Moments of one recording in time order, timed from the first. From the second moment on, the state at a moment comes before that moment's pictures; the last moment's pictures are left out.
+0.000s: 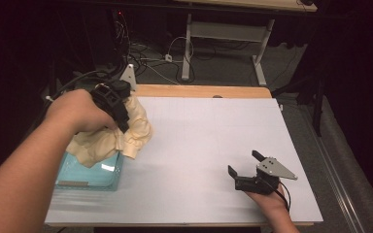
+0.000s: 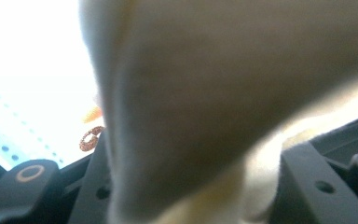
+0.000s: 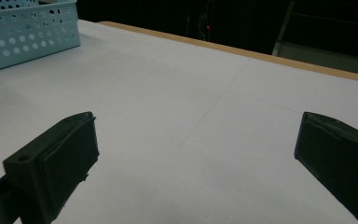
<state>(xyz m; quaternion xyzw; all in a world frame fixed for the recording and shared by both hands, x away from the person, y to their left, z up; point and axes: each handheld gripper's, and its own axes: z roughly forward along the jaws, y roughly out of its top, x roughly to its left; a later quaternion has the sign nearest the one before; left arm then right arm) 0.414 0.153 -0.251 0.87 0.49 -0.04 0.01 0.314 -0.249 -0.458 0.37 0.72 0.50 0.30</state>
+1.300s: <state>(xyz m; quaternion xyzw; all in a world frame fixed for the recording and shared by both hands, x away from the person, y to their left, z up) 0.420 0.050 -0.412 0.89 0.39 -0.02 0.22 0.314 -0.248 -0.459 0.37 0.73 0.50 0.30</state>
